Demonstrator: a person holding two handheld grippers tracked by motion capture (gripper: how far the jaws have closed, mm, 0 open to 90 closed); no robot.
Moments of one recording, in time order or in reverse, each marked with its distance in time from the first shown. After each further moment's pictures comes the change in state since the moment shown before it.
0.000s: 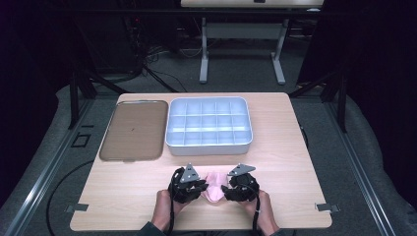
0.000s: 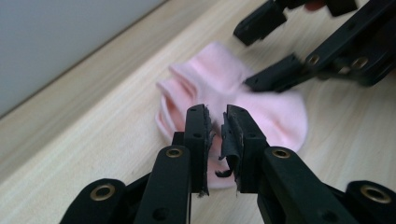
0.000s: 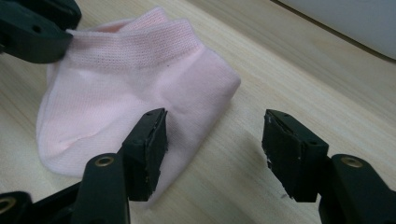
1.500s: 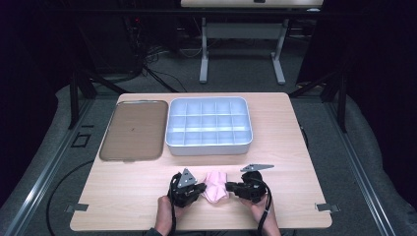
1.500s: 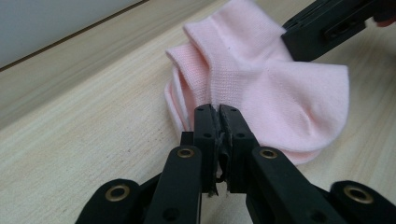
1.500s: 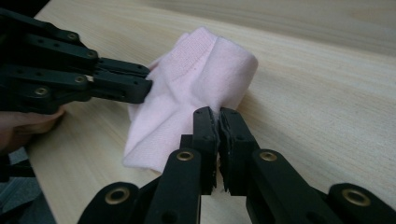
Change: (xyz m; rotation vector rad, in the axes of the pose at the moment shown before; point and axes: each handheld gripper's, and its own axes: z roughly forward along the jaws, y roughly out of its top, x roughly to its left) left arm -0.002 -0.021 0.011 -0.050 0.034 -0.074; right arm -0.020 -0.013 -0.014 -0.092 0.302 0.297
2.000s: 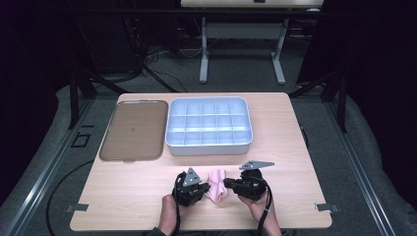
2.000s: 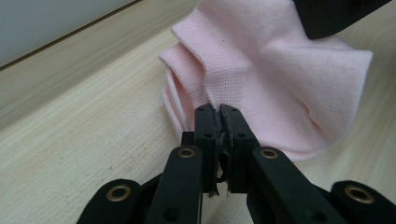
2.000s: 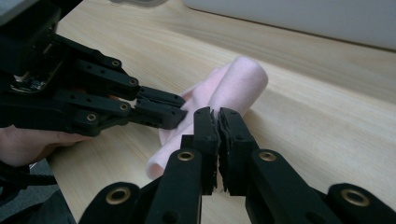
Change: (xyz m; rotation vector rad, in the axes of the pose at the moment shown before) left arm -0.005 0.007 0.008 0.013 -0.016 0.004; right arm 0.017 0.016 -0.011 -0.033 -0.005 -0.077
